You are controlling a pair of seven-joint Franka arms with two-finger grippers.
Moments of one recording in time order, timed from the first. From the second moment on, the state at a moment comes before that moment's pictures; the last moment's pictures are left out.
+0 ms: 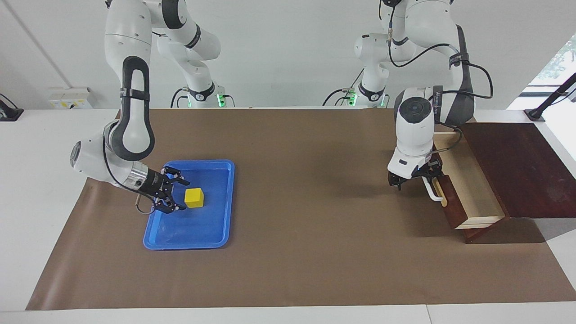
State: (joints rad) left arm -0.15 0.21 -0.11 -1.91 0.43 2.08 -0.41; right arm -0.03 0.40 -0.14 -1.90 0.74 2.01 1.01
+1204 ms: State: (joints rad) left arm -0.16 0.22 -0.23 -1.82 0.39 1.95 -0.56; right arm 0.01 0.41 -0.14 -1.95 0.80 2.07 0.95
